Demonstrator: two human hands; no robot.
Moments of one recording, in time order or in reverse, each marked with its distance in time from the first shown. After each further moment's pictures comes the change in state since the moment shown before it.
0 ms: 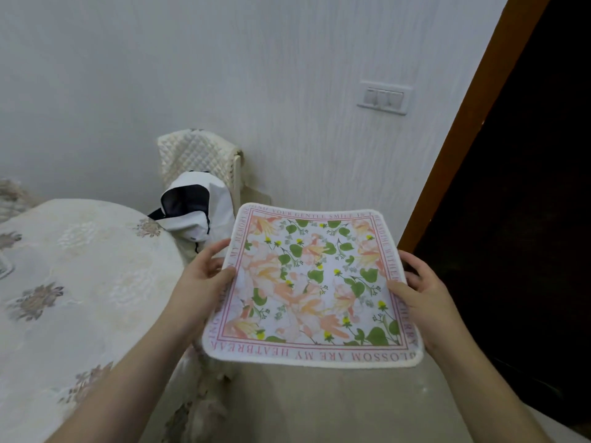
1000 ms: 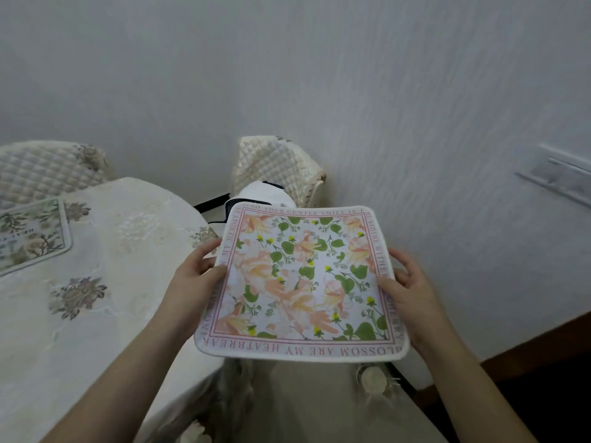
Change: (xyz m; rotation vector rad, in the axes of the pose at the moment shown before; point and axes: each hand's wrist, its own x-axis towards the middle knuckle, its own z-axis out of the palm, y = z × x) left_hand 0.184 -0.011 -0.132 -0.090 0.374 -0.094; right_hand 0.225 -0.062 0.226 -0.085 -0.363 -0.045
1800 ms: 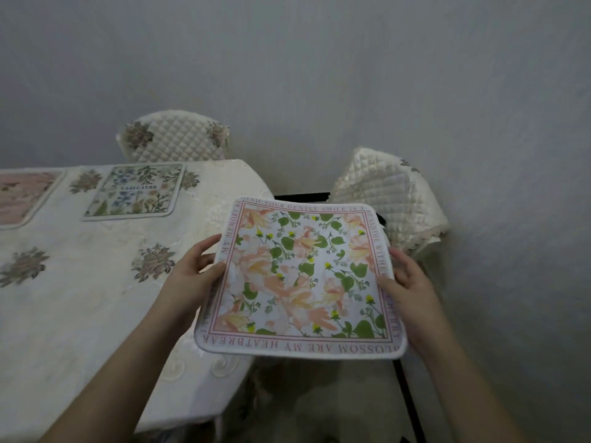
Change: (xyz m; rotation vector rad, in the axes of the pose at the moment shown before) left_hand 0.110 -0.005 -0.032 -0.134 0.502 -0.087; right_hand 0.254 -0.027 0.122 -0.050 -0.553 0.053
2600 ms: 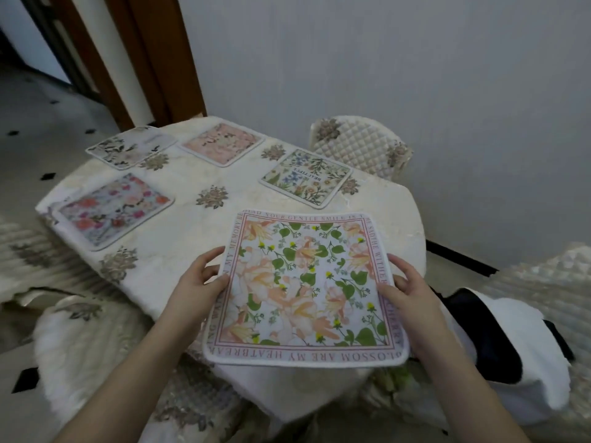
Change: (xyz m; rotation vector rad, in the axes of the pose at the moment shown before) left_hand -0.073 -0.050 -0.160 -0.138 0.656 -0.071; right_hand 0.073 -0.003 0.228 -0.252 -0.618 0.039
